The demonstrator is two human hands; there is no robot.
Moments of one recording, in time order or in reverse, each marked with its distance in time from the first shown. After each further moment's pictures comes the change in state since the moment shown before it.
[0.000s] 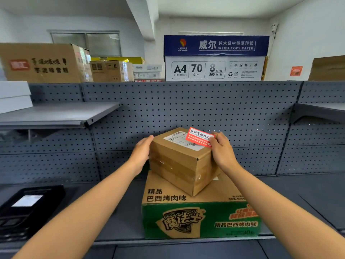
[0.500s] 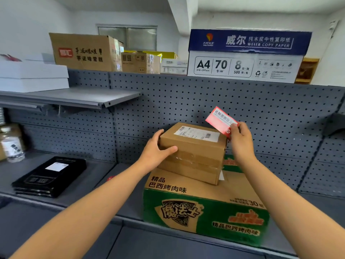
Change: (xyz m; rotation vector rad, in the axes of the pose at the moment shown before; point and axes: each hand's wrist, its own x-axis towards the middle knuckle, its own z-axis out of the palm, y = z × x) left_hand -0.050 -0.011 0.013 0.424 0.136 0.128; right_hand 0.028 -0.012 -0.021 0.244 0.015 -0.016
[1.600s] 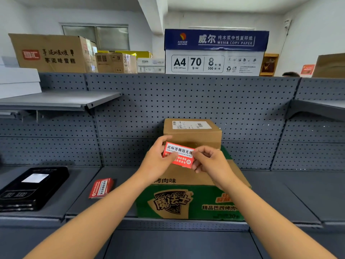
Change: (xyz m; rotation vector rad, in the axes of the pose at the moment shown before) left_hand -0.069 0.036 0.024 -0.146 -0.161 0.210; right_hand -0.119 0.000 -0.007 0.160 -0.383 0.136
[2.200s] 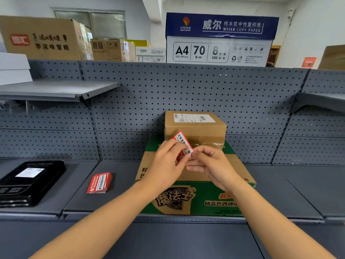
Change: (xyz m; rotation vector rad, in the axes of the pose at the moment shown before) left_hand -0.018 -0.004 0.022 0.541 0.132 0.446; right_hand -0.003 0.008 0.005 0.252 -0.139 0.096
